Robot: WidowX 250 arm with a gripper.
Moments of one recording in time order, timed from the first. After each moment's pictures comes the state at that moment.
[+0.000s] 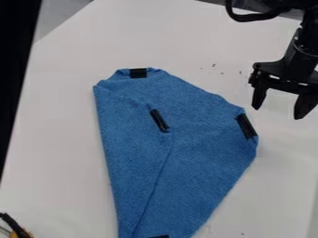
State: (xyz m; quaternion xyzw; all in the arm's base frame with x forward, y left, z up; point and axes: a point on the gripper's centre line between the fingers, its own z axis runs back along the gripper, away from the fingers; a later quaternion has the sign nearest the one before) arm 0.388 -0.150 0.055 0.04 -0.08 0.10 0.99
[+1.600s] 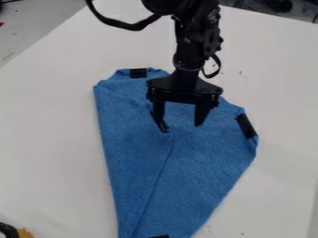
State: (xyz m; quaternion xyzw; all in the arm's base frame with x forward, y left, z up) arm 0.330 -0.019 0.032 0.05 -0.08 0.19 0.98
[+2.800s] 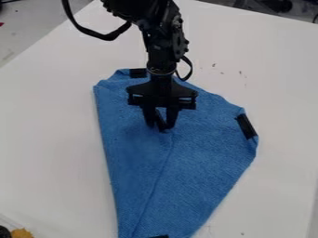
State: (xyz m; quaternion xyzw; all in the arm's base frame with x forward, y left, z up) arm 0.328 0.009 0.011 0.01 -0.06 0.18 0.98
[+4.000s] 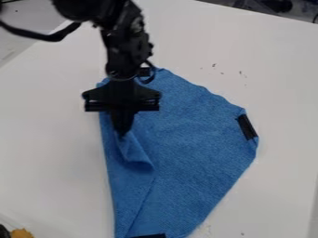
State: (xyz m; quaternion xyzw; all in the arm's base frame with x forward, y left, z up) arm 0.268 0.053 0.033 0.06 -0.09 0.28 0.95
